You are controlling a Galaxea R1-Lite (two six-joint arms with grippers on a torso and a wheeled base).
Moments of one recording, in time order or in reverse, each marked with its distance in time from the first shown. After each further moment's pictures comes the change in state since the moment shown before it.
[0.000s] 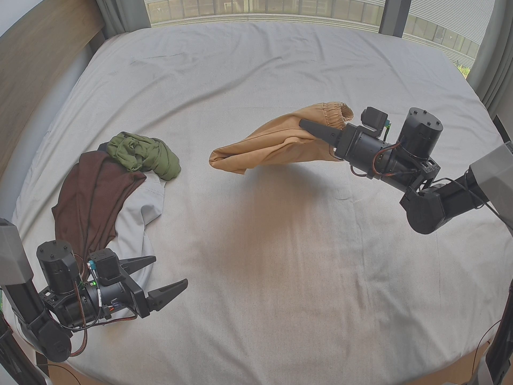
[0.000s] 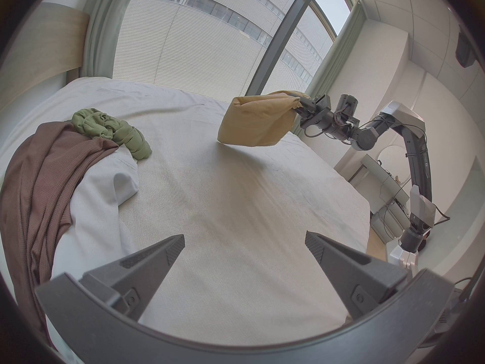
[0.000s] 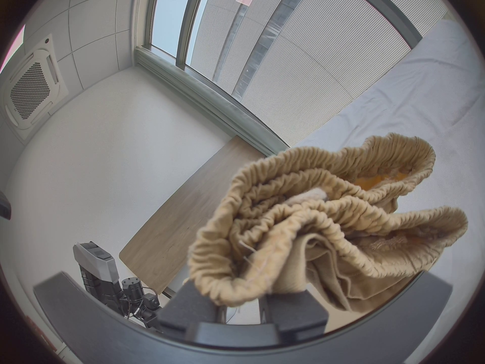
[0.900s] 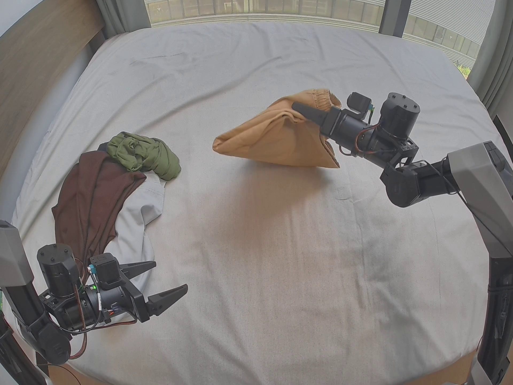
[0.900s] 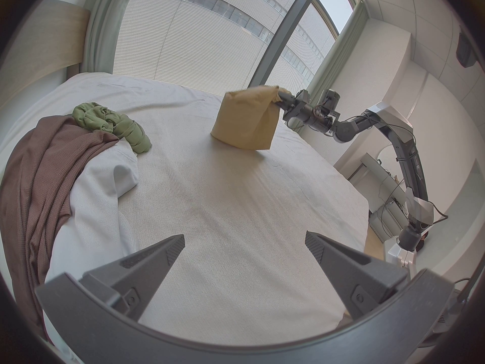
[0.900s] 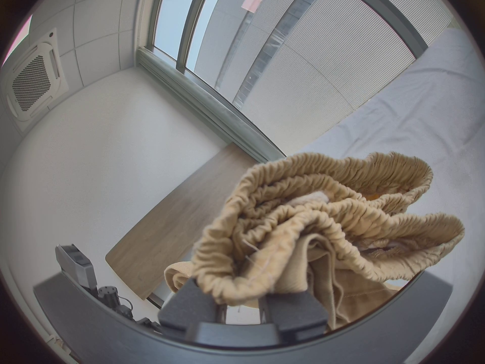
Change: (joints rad) left arm -0.001 0.003 0.023 0.000 -0.001 0.000; right arm -0.032 0.185 -0.388 0.172 -0.005 -0.024
